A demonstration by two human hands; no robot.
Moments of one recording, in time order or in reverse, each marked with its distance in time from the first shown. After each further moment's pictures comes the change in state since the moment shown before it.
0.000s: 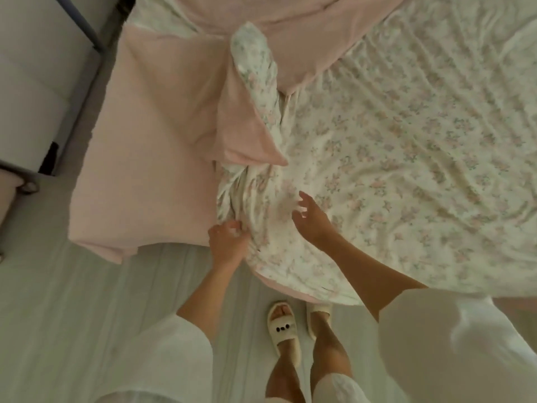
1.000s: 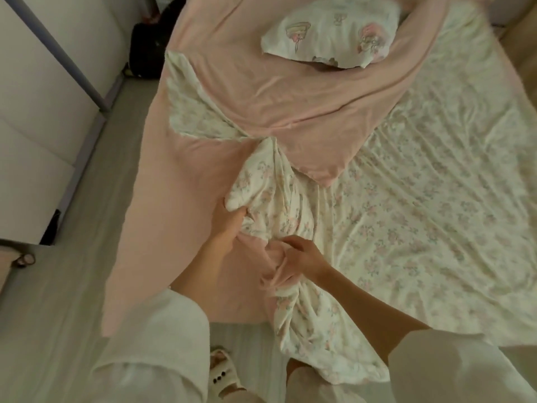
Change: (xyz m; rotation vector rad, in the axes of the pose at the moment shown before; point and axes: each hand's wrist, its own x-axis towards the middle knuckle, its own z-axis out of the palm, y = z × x) left_hand 0.149 0.174 -0.196 -0.423 -0.156 0.011; right_hand 0.063 -0.205 0.027 0.246 -0.083 0.037
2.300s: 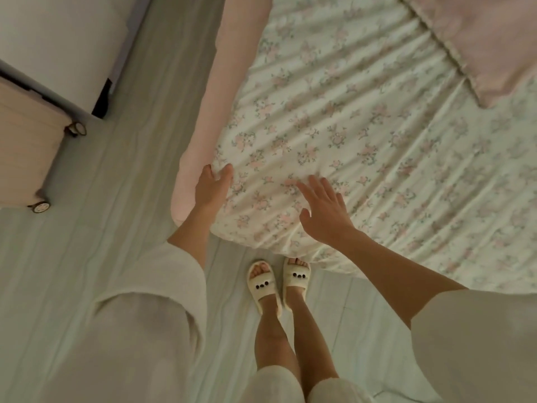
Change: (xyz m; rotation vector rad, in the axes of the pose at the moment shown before) left_hand 0.052 -0.243 -0.230 0.158 0.208 -0.150; right_hand 0.046 0.068 0.236 -0.987 -0.115 -0.127
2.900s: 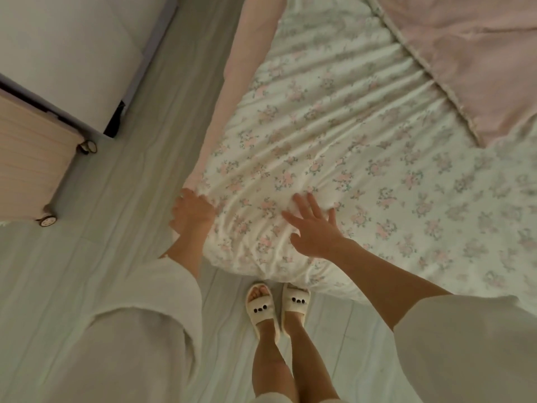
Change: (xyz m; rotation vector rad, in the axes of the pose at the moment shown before) left_hand 0.011 0.019 -0.017 0.518 0.298 -0.130; right_hand 0.038 -0.005 -0.022 -0.218 -0.223 -0.119
